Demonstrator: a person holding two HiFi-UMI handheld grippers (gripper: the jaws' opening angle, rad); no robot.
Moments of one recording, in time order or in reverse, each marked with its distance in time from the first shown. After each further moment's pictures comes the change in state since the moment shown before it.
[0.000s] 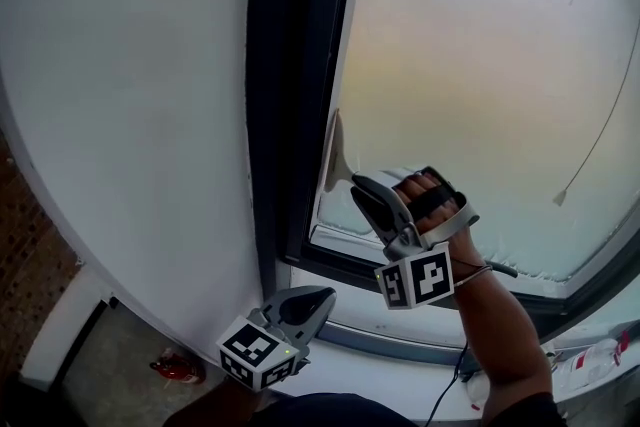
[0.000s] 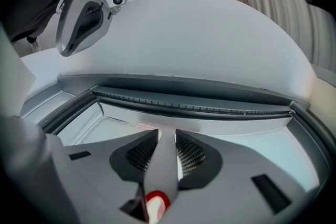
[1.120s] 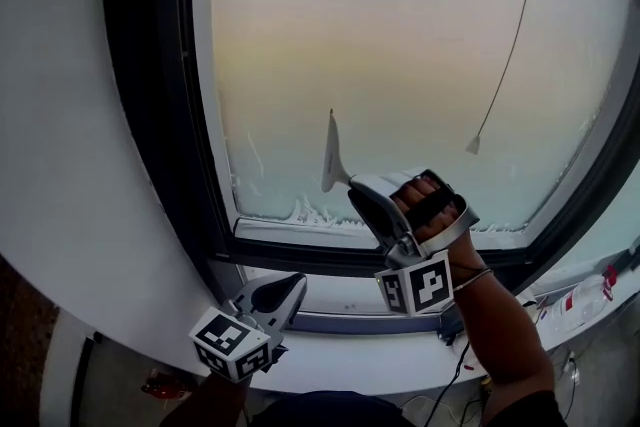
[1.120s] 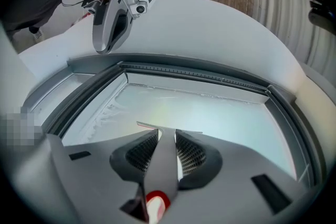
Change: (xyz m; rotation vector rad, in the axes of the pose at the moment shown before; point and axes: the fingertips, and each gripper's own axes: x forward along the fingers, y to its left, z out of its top) left arm 0.062 -0.055 0.001 -0.004 0.027 -0.135; right arm -0.121 0.029 -0.100 -0.040 0.247 -0.017
